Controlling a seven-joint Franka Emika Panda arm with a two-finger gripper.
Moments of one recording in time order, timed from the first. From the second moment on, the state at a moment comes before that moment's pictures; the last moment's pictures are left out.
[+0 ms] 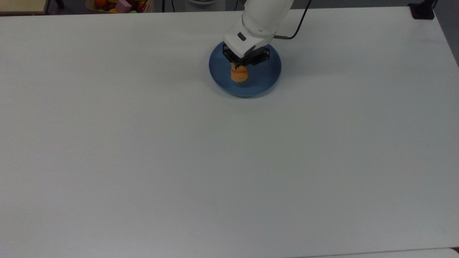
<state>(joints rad) 0.17 0.18 0.21 -1.99 -0.19 1.99 0.42</state>
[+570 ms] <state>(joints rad) 0.12 0.10 0.16 -1.76 -0.08 1.65 0.25</state>
